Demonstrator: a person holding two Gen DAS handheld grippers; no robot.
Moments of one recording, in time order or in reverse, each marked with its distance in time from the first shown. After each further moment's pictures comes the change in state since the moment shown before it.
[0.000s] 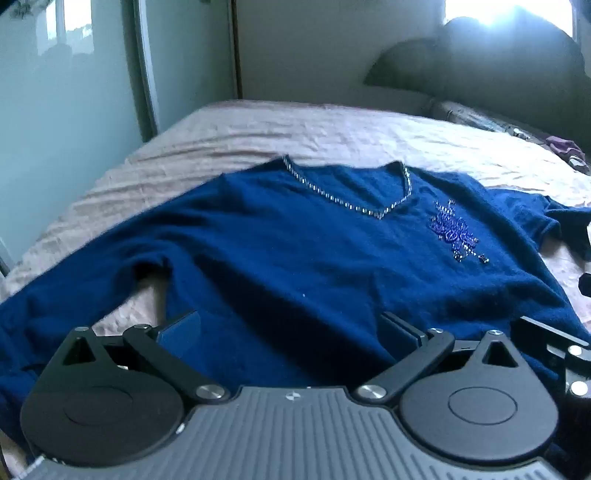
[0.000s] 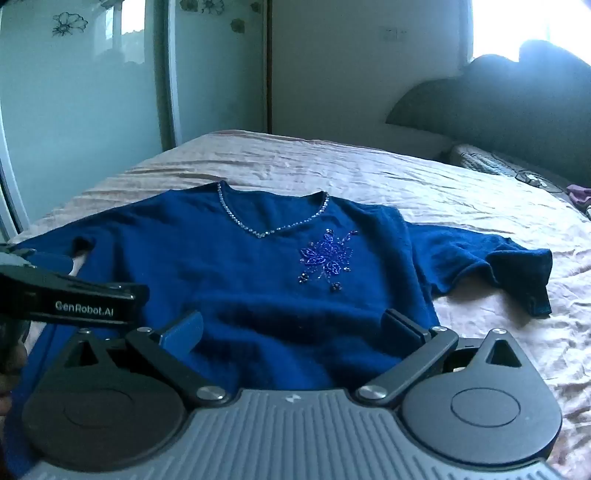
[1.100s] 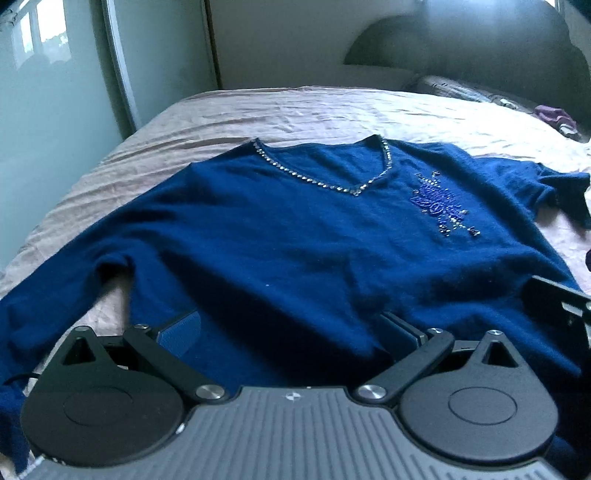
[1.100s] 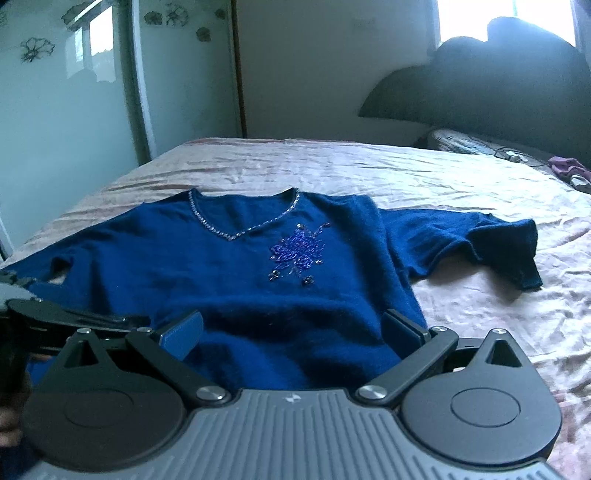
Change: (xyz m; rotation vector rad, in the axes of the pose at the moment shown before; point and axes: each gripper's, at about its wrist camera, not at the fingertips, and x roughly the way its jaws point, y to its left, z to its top) left arm 0.021 -0.023 -0.003 0.075 0.081 -0.026; right arm 0.004 -0.021 -0.008 0.121 -0.022 -0.022
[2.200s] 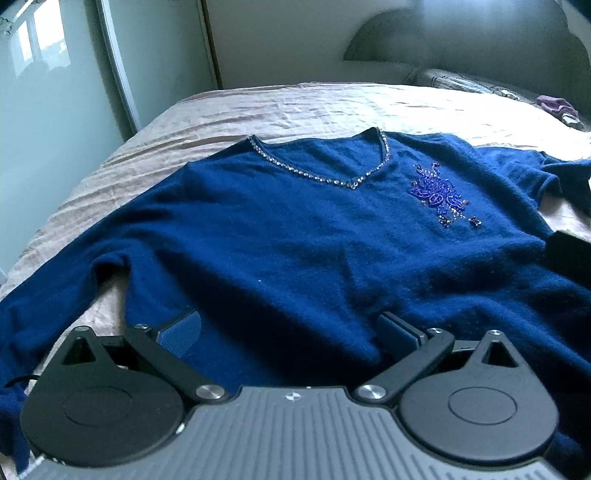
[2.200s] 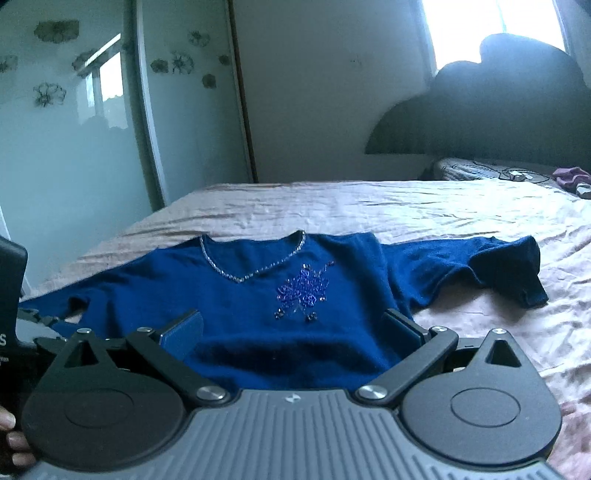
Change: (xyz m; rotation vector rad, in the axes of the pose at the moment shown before) left arm 0.005 -0.011 -0.002 0.025 0.010 0.032; right arm -0.009 -0.015 -0.004 0.045 -0.127 0.071
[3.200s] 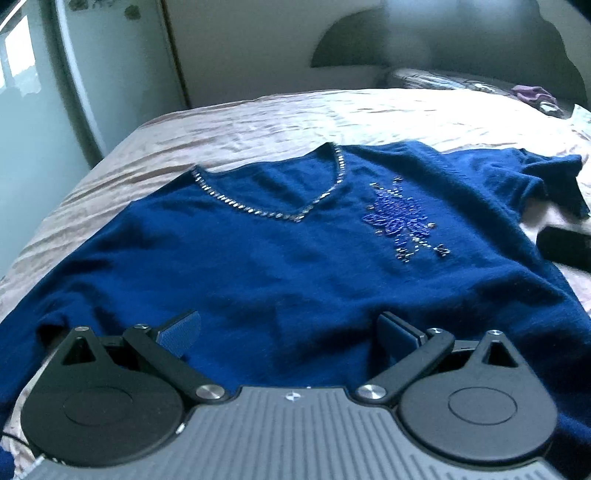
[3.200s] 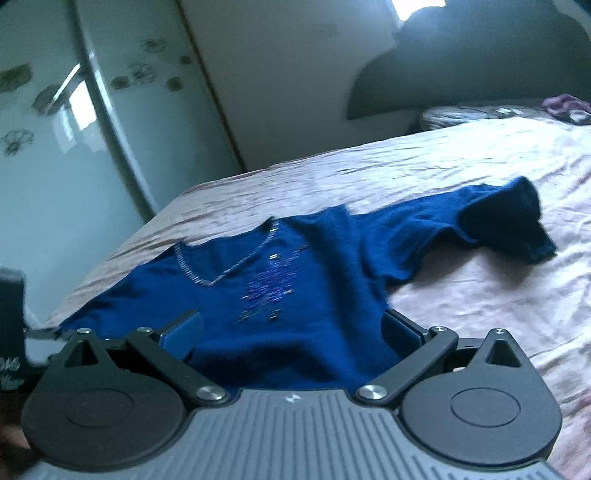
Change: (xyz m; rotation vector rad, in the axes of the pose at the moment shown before) left arm 0.025 -0.047 0.027 0.085 -0.044 -0.049; right arm 0.027 -0.073 0.007 0.218 0.049 0.014
